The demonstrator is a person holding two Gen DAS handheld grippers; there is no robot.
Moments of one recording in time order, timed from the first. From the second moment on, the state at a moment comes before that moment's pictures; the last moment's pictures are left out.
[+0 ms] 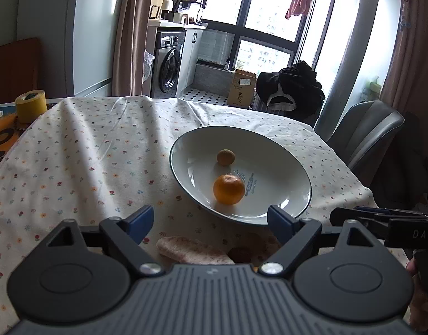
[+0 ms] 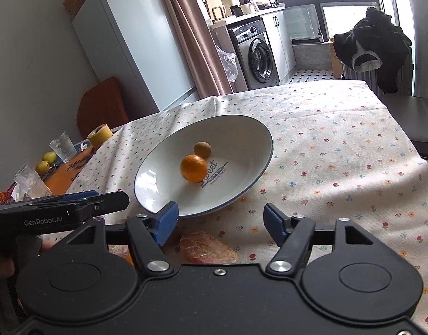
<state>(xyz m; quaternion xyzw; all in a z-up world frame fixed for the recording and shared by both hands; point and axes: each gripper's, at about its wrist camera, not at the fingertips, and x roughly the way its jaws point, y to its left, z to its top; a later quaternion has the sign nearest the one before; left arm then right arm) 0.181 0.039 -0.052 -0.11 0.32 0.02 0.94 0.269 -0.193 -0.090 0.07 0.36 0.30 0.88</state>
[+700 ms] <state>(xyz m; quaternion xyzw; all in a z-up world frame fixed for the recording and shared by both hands) 0.120 0.039 -0.040 -0.11 0.30 0.01 0.95 0.226 -0.205 -0.075 0.05 0.32 0.28 0.90</state>
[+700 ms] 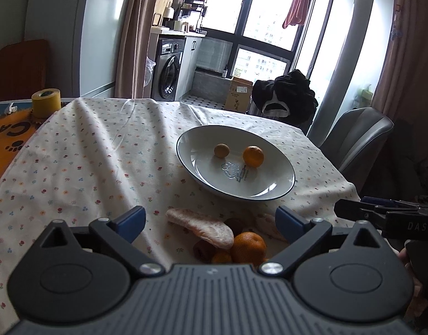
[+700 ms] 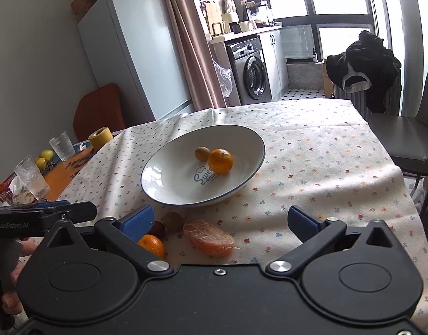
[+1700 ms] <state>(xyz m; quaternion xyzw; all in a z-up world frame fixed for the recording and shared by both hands) 0.077 0.029 -0.052 -0.10 0.30 -0.01 0.95 0.181 -0.208 -0.071 0.03 0.32 0.34 0.88</state>
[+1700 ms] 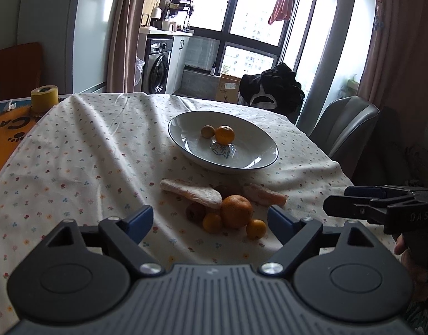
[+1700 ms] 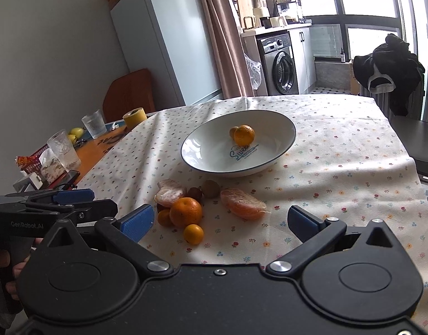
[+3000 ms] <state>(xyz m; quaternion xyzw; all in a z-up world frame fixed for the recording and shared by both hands) 0.127 0.031 -0.102 -0.12 0.35 -0.04 0.93 0.210 -0.153 -0.127 0.00 0.41 0.40 0.82</state>
